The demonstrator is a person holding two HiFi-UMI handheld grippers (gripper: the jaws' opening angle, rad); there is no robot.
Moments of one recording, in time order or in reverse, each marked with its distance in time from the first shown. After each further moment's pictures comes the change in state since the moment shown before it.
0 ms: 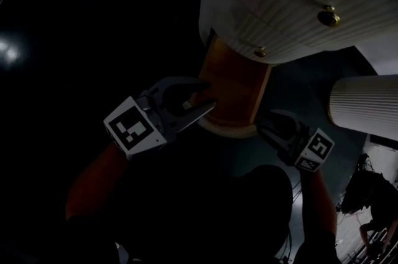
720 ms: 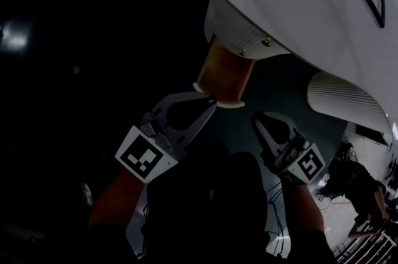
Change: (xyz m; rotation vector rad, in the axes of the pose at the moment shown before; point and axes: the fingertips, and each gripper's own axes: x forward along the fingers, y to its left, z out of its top) left arm -0.088 -0.103 0.233 -0.031 -0.107 0.226; right arm -0.050 0.169 0.266 -0.060 -0.219 -0.125
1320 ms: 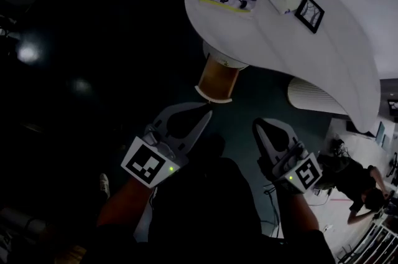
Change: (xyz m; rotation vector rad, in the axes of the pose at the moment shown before) left arm -0.063 -0.115 0.269 -0.017 -0.012 0.084; right arm -0.092 0.127 0.276 -0.012 -0.117 -0.073
